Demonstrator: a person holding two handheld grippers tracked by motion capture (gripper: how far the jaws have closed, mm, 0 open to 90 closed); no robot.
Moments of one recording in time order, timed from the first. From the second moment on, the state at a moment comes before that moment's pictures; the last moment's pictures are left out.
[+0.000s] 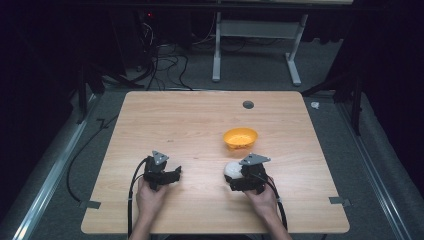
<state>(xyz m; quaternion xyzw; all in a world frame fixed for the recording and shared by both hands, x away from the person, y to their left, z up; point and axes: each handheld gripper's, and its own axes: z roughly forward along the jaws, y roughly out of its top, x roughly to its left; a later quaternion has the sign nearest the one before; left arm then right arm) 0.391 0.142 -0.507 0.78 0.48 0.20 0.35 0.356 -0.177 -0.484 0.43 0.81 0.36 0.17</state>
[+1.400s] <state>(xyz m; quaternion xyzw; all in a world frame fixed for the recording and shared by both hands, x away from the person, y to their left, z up) 0.391 0.142 -0.507 0.78 0.48 0.20 0.35 0.366 -0.166 -0.495 0.44 0.82 0.33 0.17</state>
